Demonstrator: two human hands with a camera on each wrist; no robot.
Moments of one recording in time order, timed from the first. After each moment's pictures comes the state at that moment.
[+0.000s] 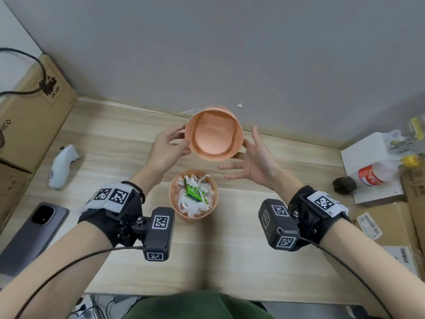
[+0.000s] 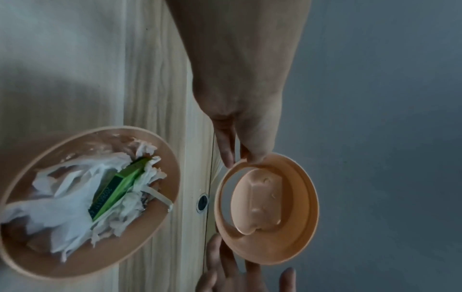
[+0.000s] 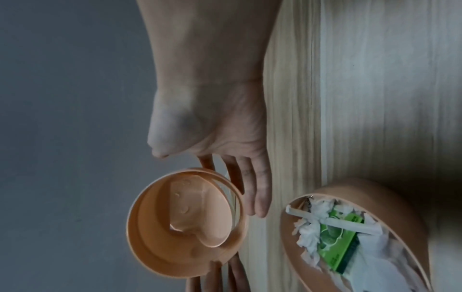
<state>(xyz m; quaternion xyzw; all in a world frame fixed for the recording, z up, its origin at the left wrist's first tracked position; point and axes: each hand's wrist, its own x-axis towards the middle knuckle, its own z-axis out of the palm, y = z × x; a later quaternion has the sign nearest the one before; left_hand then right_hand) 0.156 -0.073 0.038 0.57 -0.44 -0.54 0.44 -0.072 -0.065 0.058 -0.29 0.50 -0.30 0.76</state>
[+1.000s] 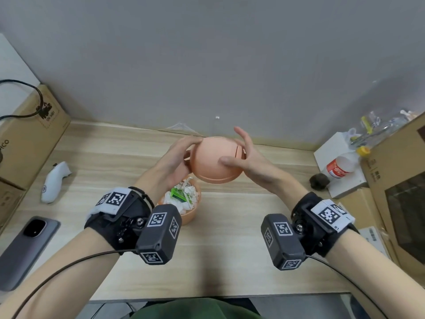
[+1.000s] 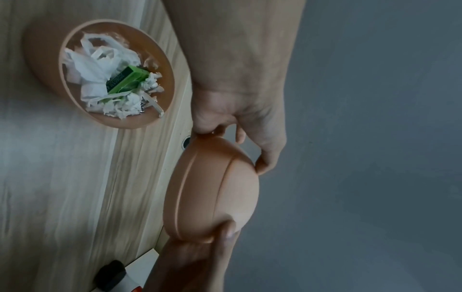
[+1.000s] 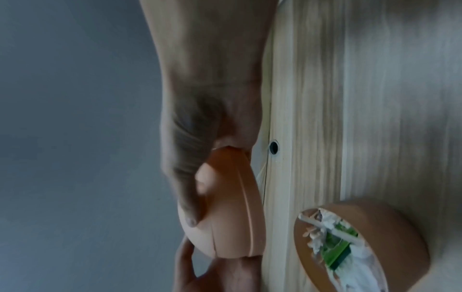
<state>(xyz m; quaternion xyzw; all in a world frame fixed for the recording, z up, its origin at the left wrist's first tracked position) 0.096 -0.036 0.089 0.48 -0.31 -0.72 0.40 -0.101 -0.008 0.107 -0.50 0.53 -0.33 0.60</state>
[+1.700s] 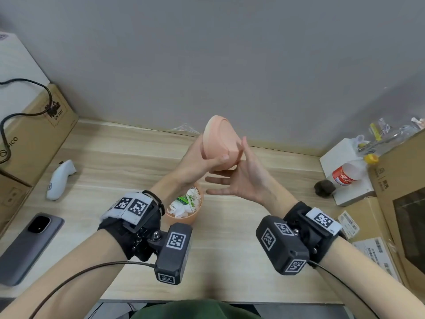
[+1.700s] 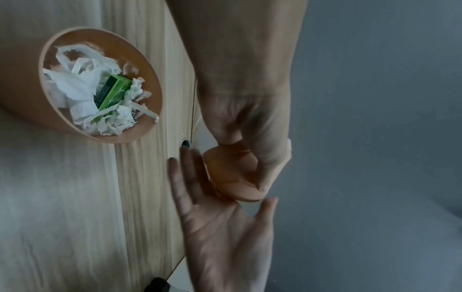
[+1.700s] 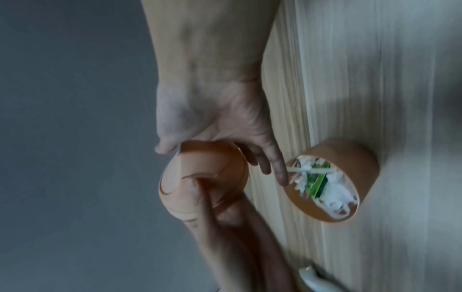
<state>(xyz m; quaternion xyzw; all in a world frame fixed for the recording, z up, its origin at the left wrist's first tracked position) 0.074 -0.021 0.094 0.41 -0.50 -0.63 0.43 -0.084 -0.011 0.094 -0.19 0.44 -0.35 0.81</state>
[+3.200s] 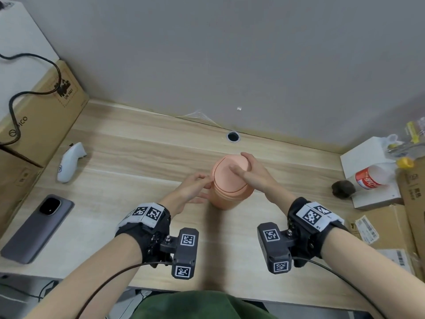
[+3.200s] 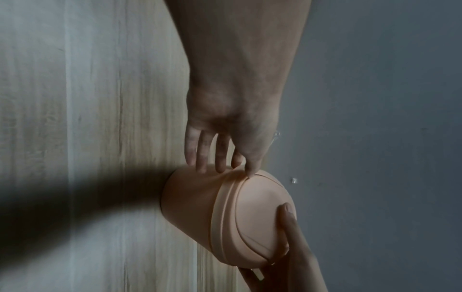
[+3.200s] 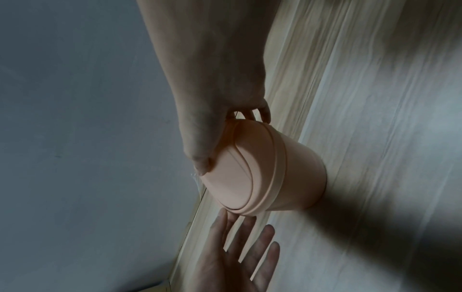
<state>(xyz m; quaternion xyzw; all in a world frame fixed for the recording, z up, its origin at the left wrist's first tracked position) 0.104 -0.007 -0.005 0.61 -0.38 -0.66 0.21 -0.090 -0.030 0.038 -0.53 0.70 -0.16 0.44</state>
